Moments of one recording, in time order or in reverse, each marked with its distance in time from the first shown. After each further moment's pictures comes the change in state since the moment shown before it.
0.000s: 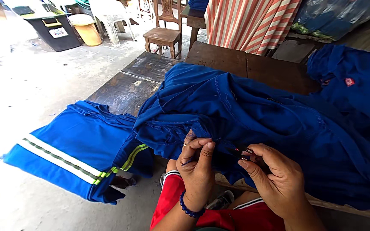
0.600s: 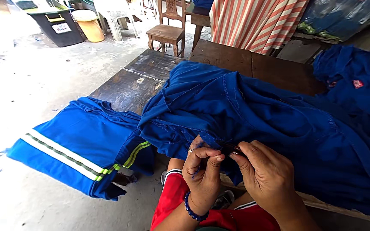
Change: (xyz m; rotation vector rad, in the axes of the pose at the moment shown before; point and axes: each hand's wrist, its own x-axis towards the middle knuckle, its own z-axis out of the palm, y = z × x) left_hand -0.007 -0.003 -0.009 0.089 -0.104 0.161; right_hand 0.014 -0.009 0.024 -0.378 0.032 -0.155
